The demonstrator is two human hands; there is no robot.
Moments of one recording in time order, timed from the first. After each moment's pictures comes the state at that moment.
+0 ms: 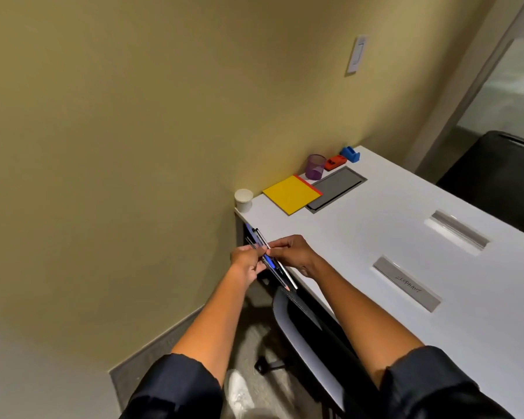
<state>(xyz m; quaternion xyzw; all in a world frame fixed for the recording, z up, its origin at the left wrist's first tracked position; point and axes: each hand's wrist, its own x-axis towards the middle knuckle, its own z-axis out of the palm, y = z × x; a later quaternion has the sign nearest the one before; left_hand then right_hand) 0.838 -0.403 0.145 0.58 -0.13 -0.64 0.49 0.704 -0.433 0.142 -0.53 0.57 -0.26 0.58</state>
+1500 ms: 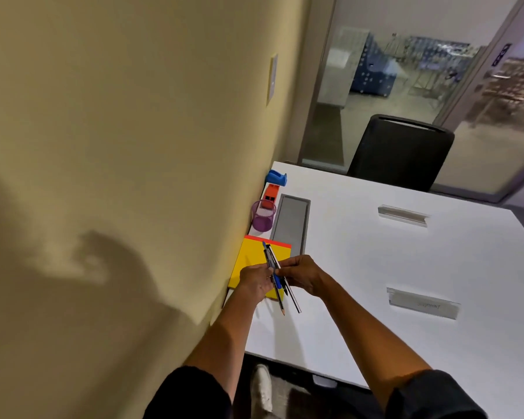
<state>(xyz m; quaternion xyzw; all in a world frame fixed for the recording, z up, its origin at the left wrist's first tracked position) 0.857 -0.798 0.144 0.51 -0.29 -0.79 0.19 0.734 -0.744 0.137 -0.25 0.71 -0.42 0.51</state>
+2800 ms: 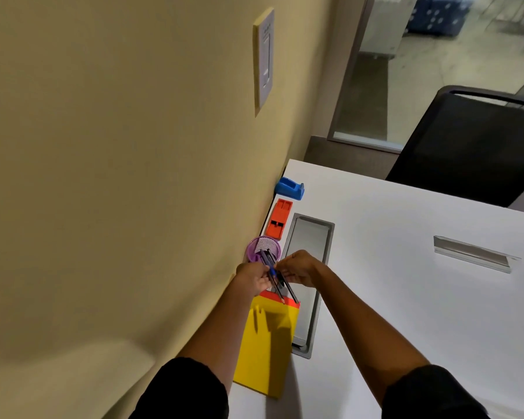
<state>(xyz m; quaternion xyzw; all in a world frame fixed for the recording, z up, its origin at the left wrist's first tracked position) 0.674 -1.023 0.081 0.63 -0.20 -0.74 0.13 0.554 -0.980 0.077 -0.17 0.72 -0.31 0.60</state>
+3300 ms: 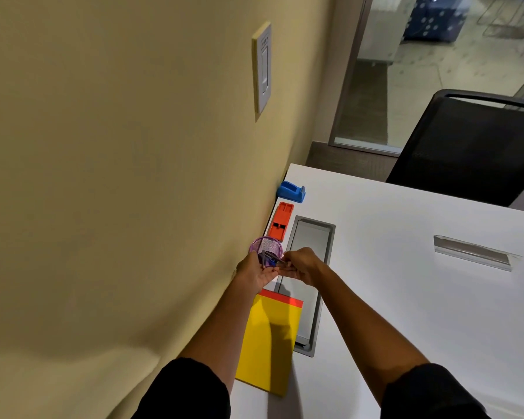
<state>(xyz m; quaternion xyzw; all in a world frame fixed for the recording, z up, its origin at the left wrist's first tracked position) 0.683 -1.023 0.094 0.60 -0.19 -0.76 0.19 0.561 -0.979 0.086 -0.10 0.71 -0.39 0.58</state>
